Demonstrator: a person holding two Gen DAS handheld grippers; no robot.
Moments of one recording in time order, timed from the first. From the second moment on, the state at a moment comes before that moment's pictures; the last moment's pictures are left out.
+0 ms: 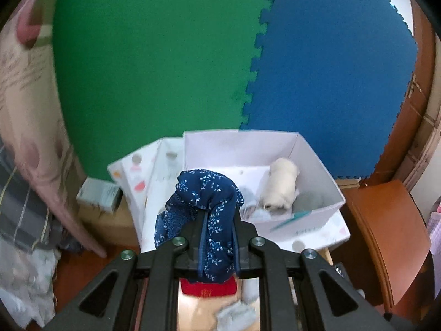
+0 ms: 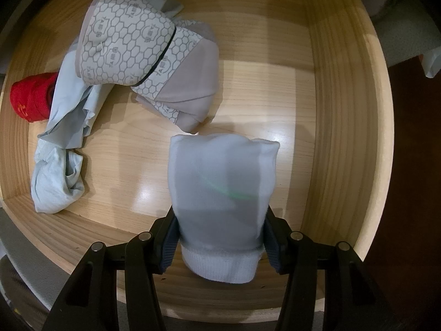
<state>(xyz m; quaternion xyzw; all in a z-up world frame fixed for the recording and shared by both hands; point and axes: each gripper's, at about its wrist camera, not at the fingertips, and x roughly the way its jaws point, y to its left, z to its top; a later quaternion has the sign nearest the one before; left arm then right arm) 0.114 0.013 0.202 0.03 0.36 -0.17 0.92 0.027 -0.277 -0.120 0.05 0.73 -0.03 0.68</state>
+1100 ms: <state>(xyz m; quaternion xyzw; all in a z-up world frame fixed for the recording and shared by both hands) 0.223 -0.060 0.105 0.07 0.47 -0.14 0.87 0.026 -0.294 -0.120 0.06 0.73 -0.03 0.68</state>
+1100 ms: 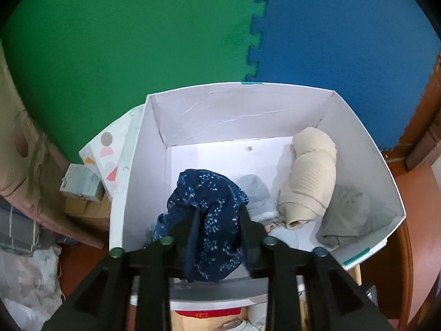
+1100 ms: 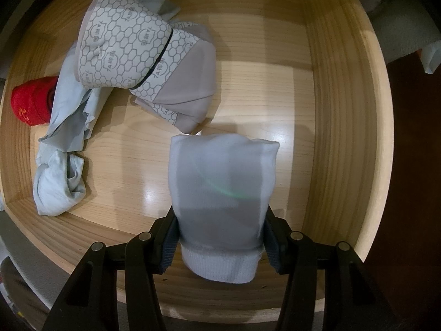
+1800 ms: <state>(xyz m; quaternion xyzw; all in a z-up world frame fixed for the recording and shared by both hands) 0.110 -0.012 0.123 0.06 0.44 -0.14 0.88 0.023 -0.291 -0.119 0.06 0.73 -0.03 0.68</state>
